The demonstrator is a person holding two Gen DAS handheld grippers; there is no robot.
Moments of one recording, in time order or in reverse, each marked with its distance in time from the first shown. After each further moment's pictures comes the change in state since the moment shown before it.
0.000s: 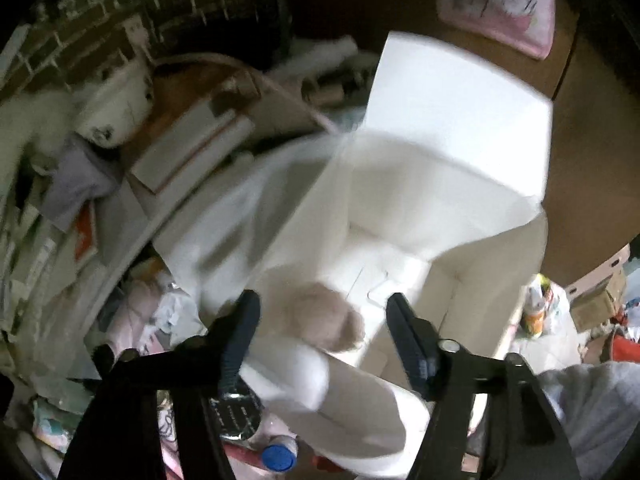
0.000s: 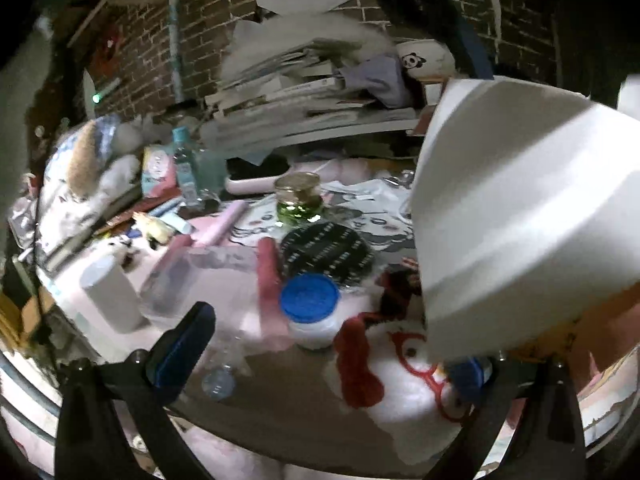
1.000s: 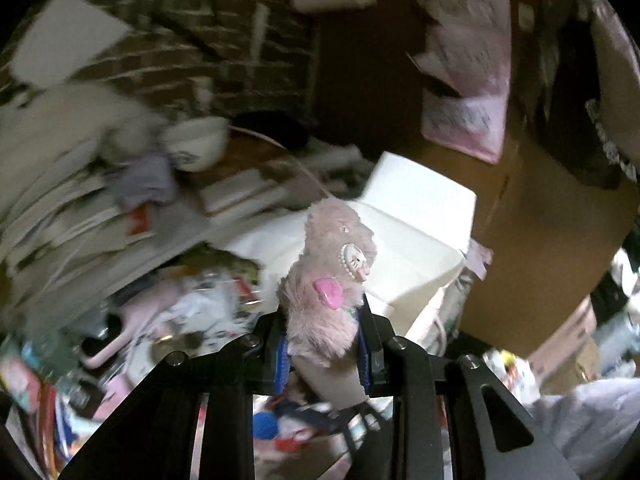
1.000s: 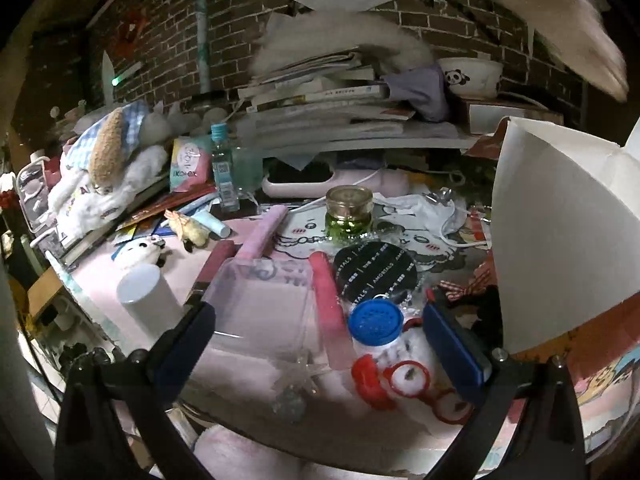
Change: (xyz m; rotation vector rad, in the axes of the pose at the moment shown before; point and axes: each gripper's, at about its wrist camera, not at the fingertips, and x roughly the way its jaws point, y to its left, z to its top) left arm -0.082 0.025 -0.075 -0.153 -0.353 -0.087; right arm -0.005 0.039 0.018 -0.064 0.021 0.052
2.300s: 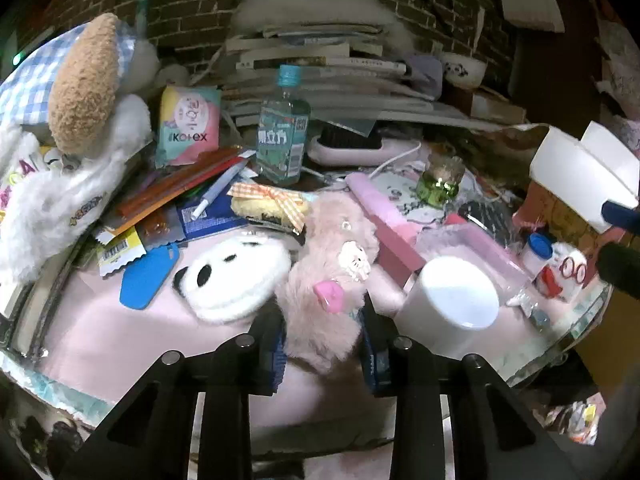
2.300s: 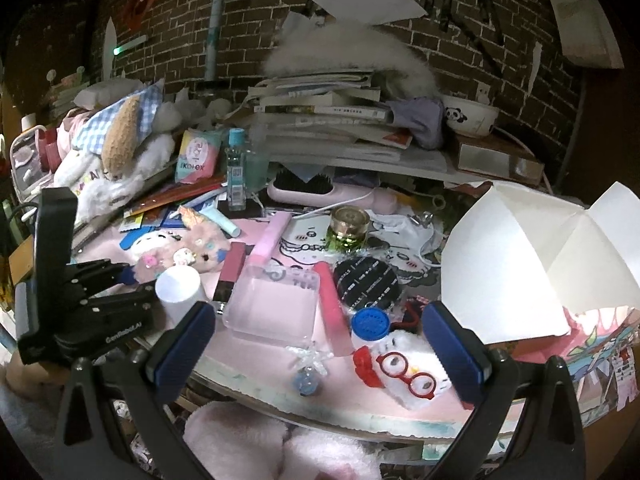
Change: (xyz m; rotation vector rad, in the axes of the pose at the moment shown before) left arm -0.050 0.140 -0.247 -0.410 -0.089 0.489; right arm -0.042 0.039 0.024 -0.109 0.057 -0.118
